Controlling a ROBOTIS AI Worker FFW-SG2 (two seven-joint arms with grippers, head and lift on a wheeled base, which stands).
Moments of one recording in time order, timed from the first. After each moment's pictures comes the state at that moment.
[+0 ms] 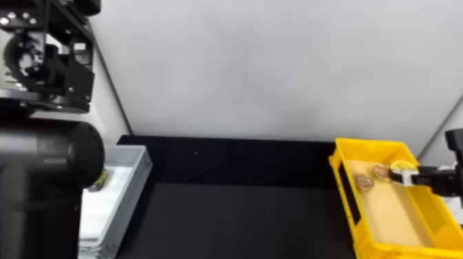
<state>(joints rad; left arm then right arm) -0.31 0.12 0.01 -2.17 -0.05 0.15 0.12 -0.29 -0.31 -0.28 -1.37 0.29 0.80 0.52</state>
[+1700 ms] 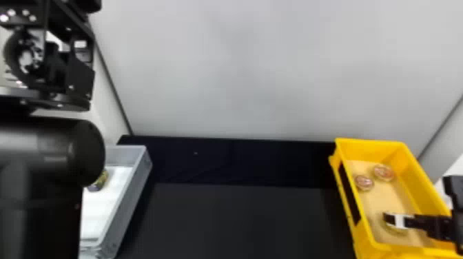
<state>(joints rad) -0.32 0.11 0.01 -2.17 -0.05 0.14 0.12 -0.25 -0.33 -0.30 -1.12 0.14 0.75 0.45</state>
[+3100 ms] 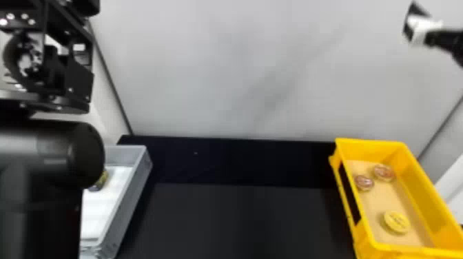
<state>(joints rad) -0.30 0.10 0.02 -2.17 -0.05 0.15 0.12 -0.35 -0.33 -0.15 -2.08 -0.03 0.69 0.08</state>
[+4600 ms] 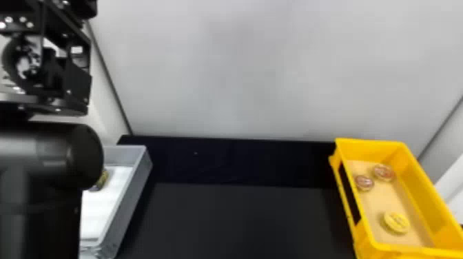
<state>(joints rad) -0.30 0.10 0.03 -2.17 -0.05 0.15 0.12 -0.46 -0.38 -0.06 -2.22 0.17 0.32 -0.11</state>
